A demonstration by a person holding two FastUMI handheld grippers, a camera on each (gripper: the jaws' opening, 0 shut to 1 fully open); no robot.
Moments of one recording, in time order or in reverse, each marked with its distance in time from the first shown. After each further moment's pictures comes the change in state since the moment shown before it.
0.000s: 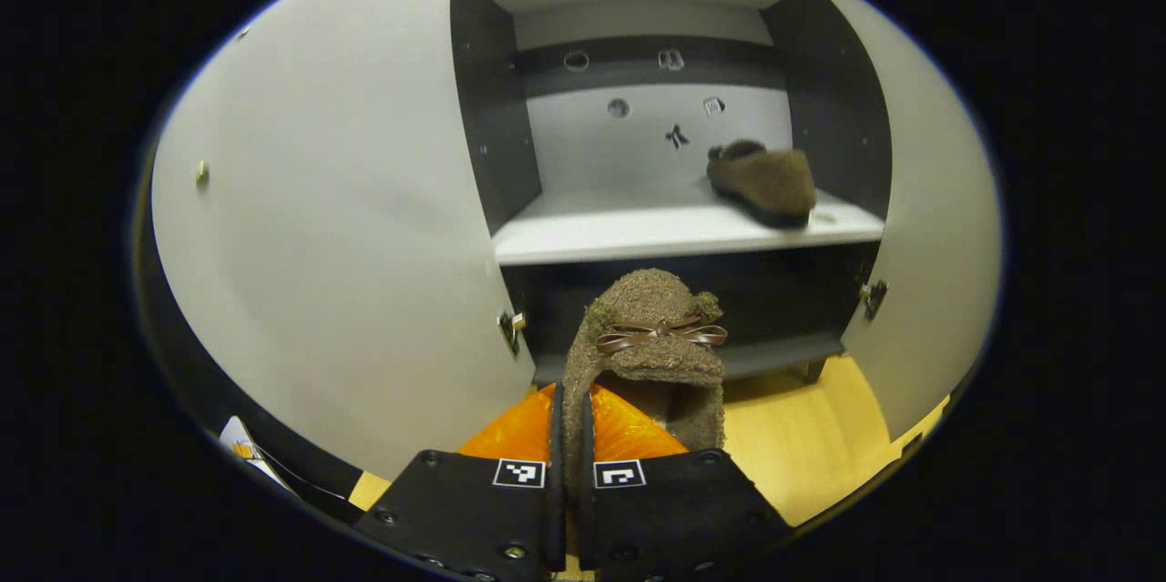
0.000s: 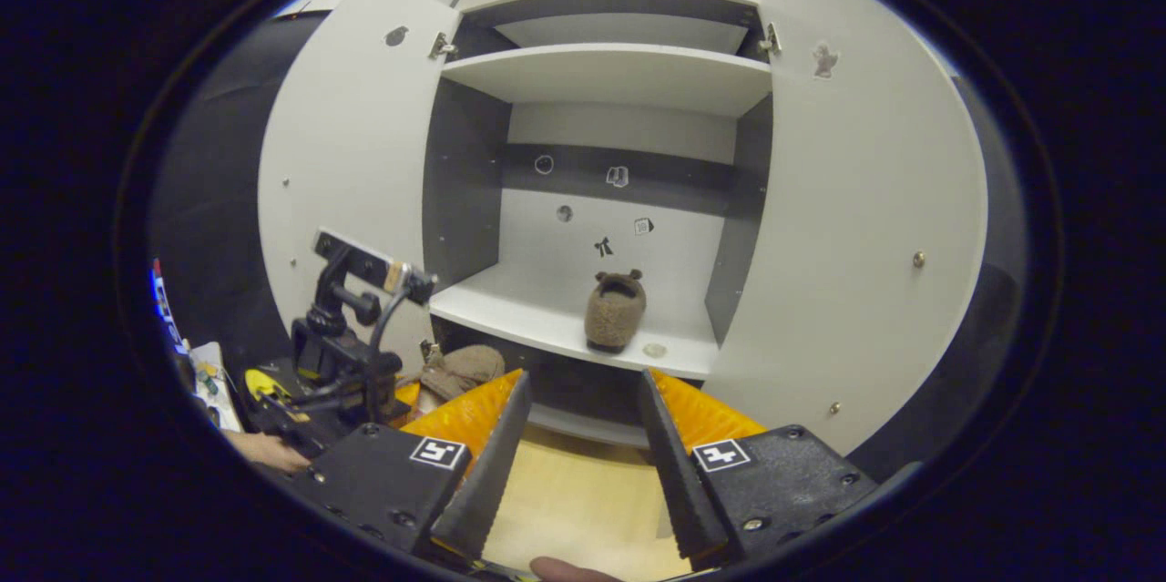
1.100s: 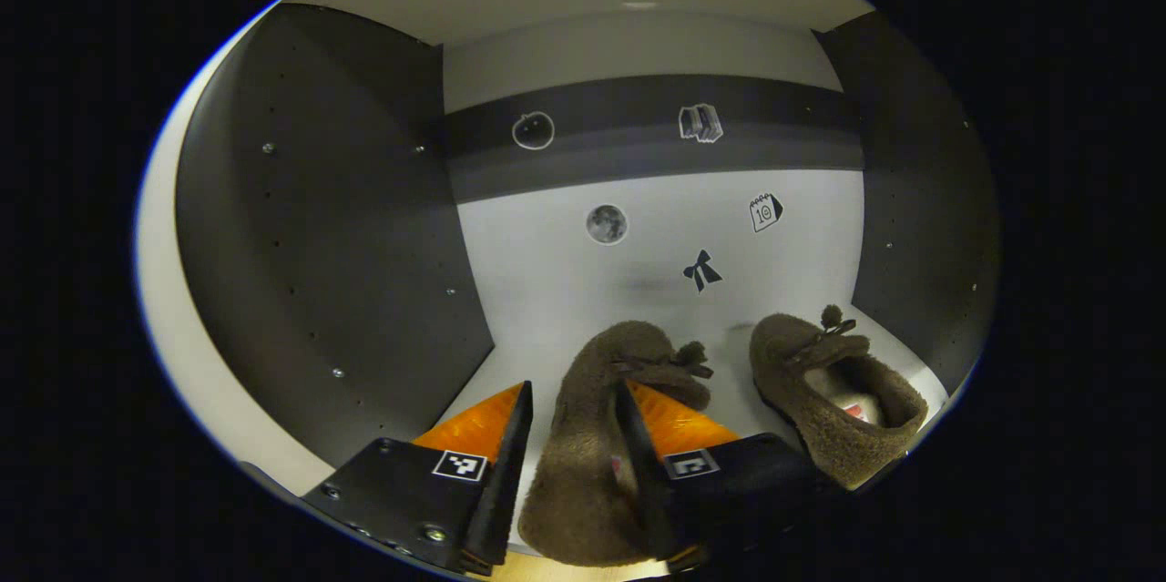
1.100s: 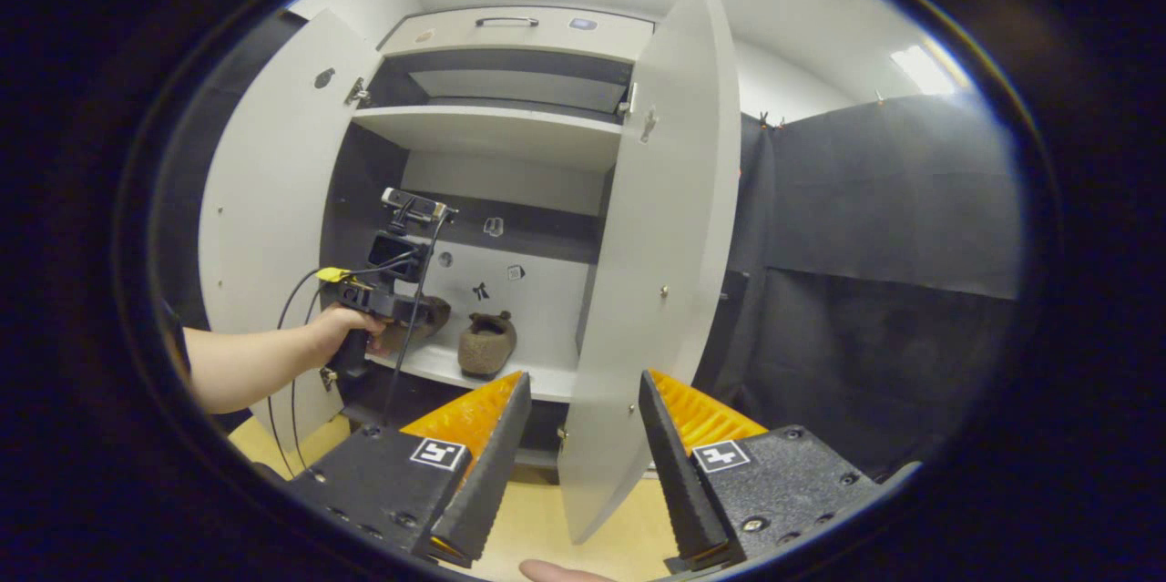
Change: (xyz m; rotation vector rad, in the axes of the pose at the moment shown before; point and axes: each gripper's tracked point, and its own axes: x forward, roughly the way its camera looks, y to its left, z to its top) left arm 0.198 -0.032 0.176 0.011 -0.166 0.047; right arm -0.072 -0.082 0.011 0.021 -0.151 -0.344
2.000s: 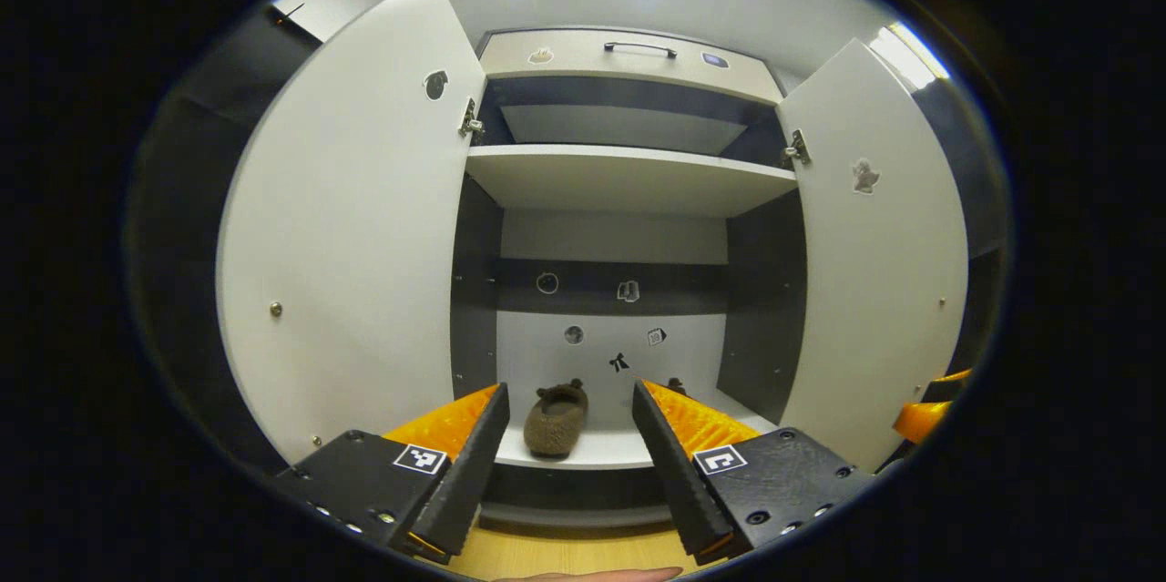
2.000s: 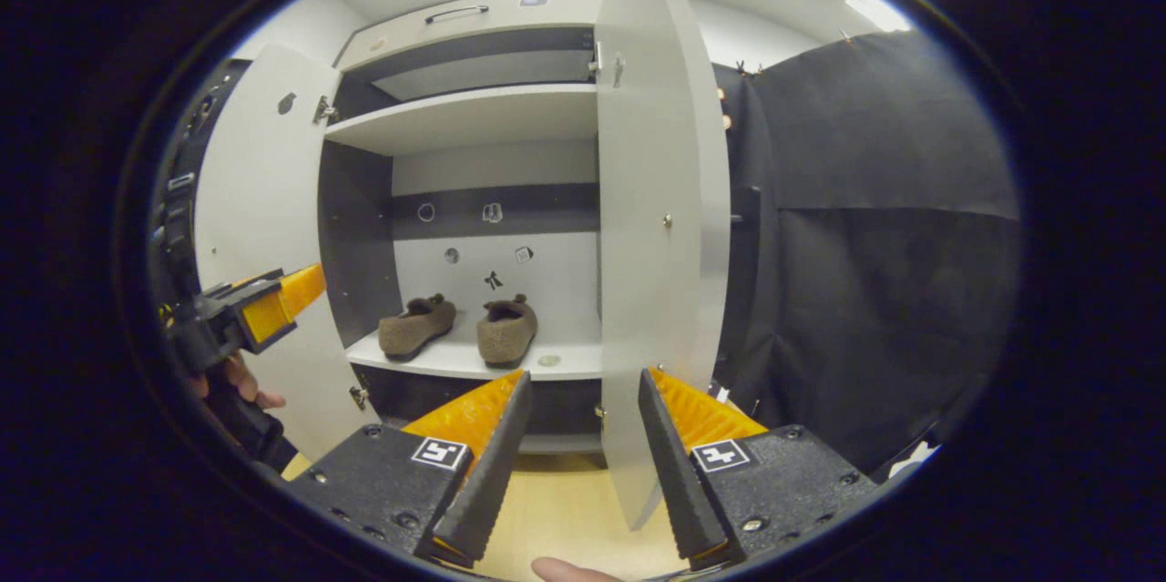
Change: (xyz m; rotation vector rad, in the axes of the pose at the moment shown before) left arm -0.259 0.035 0.028 -0.189 -0.366 -0.208; right arm 0.009 0.002 -0.030 0.193 0.058 0.012
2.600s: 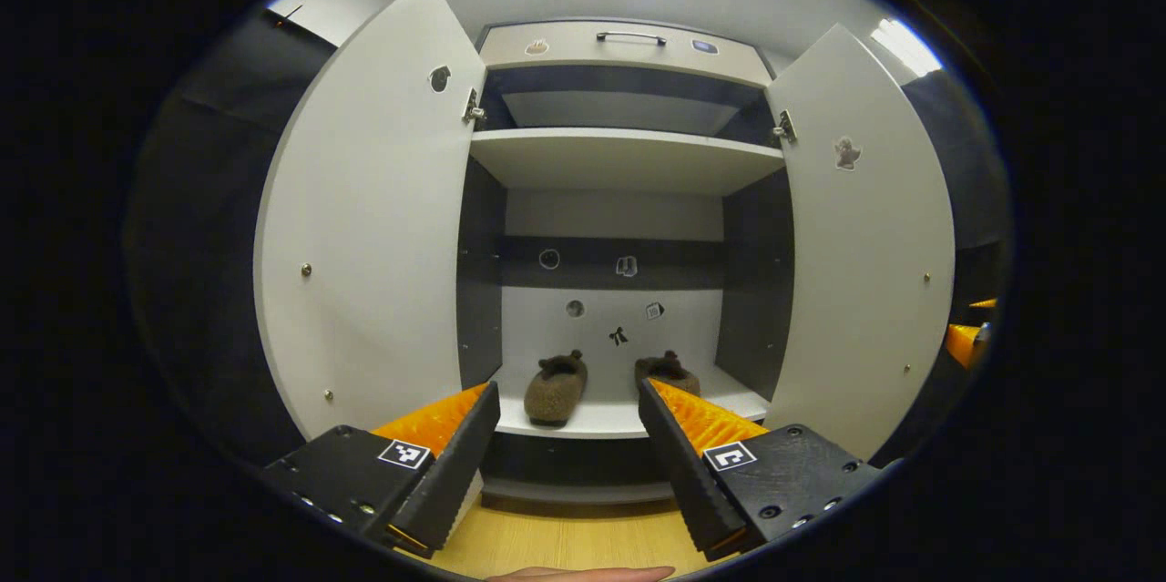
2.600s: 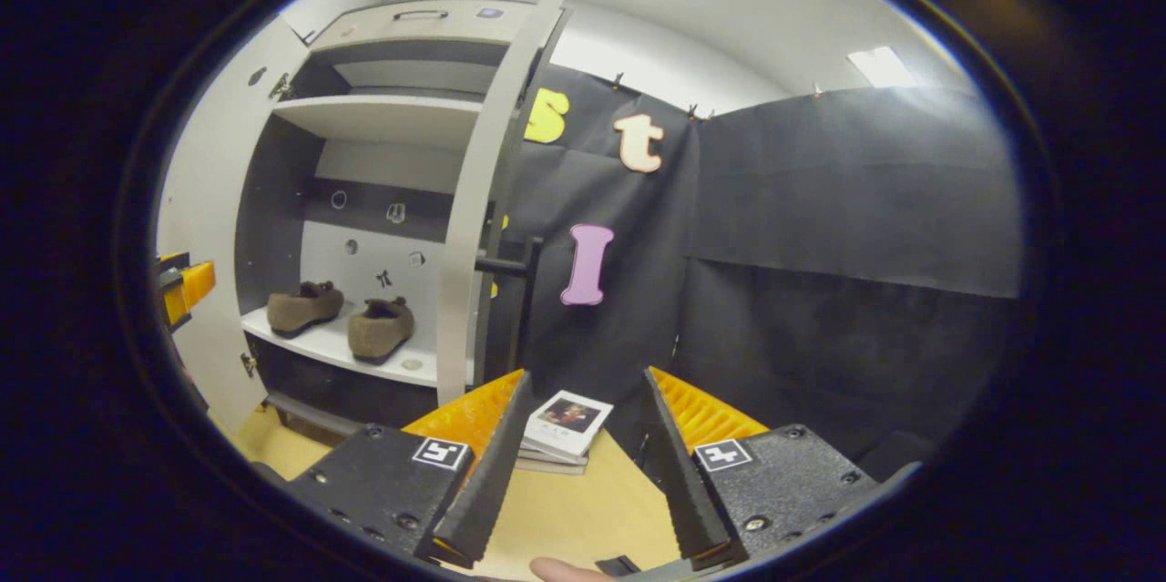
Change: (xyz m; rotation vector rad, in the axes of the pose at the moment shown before) left arm -0.021 -0.007 -0.027 0.026 0.093 0.081; right arm 0.007 -0.115 0.029 -0.159 -0.033 -0.179
